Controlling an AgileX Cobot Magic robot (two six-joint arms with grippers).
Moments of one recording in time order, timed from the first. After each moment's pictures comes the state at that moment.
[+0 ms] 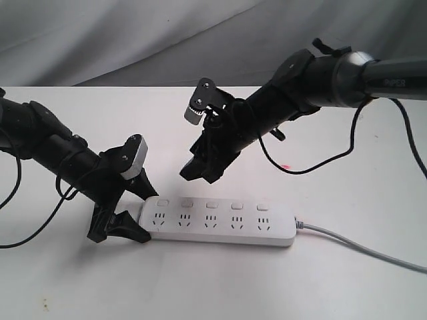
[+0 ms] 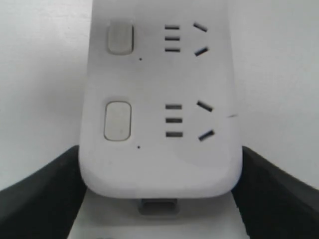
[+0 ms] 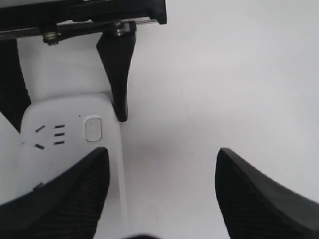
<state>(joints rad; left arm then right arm) -0.04 2.13 -1.16 -0.90 0.93 2.10 0.44 2.18 -1.54 0.91 0.80 -1.48</state>
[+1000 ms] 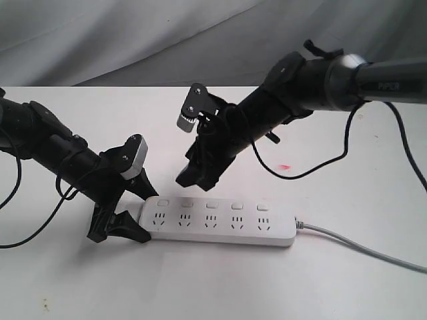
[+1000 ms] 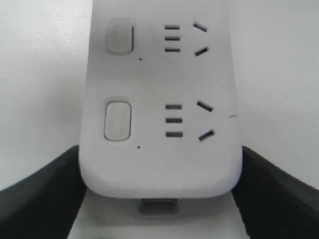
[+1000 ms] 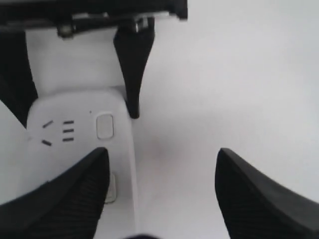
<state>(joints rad) -0.04 2.13 -1.16 -0.90 0.93 2.10 0.48 2.18 -1.52 0.88 0.77 -1.47</state>
